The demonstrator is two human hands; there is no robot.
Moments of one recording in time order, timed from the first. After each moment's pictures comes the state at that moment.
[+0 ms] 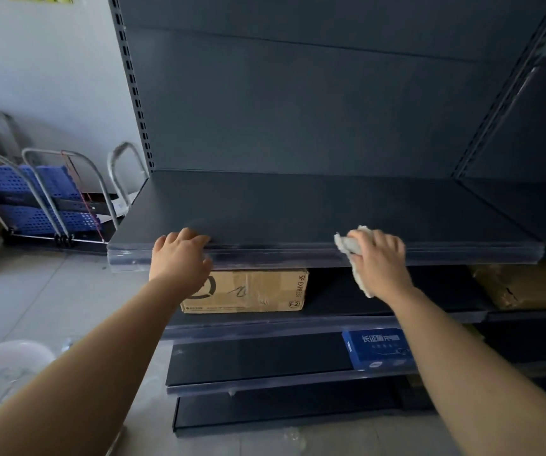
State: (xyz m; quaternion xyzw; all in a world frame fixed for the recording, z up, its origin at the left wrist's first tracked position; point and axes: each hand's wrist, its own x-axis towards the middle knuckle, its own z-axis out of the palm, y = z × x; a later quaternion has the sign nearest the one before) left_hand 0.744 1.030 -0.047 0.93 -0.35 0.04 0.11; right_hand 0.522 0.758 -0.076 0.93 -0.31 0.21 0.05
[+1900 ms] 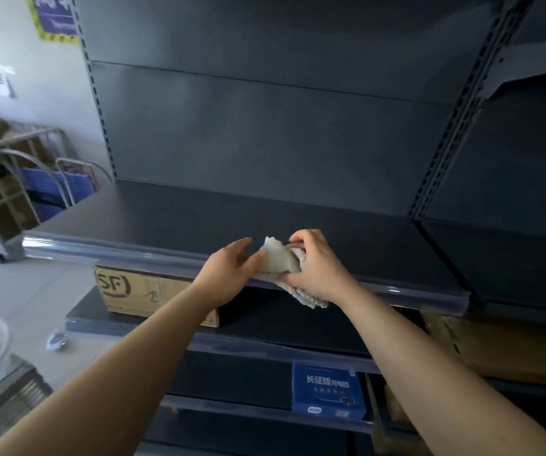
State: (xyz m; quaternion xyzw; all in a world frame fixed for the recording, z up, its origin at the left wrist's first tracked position) left_hand 0.533 0.833 -0.009 0.83 -0.30 -0.11 0.46; right_hand 0.446 0.666 0.003 0.93 -0.12 0.15 -0.31
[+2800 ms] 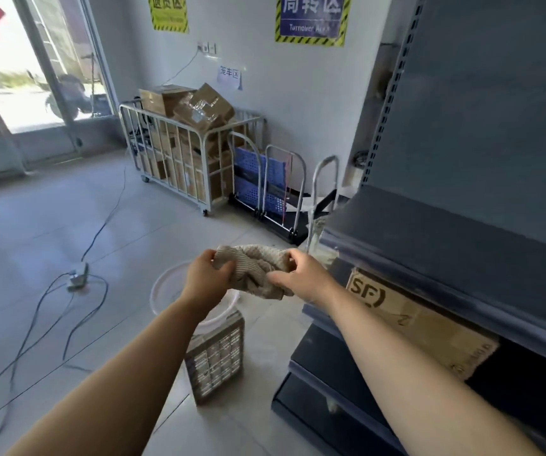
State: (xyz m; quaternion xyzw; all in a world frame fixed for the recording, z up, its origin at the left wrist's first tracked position) left_hand 0.691 1.295 -0.046 0.82 0.10 0.06 0.55; right_hand 0.693 1.111 -0.030 0.90 0.04 -0.07 -0.44
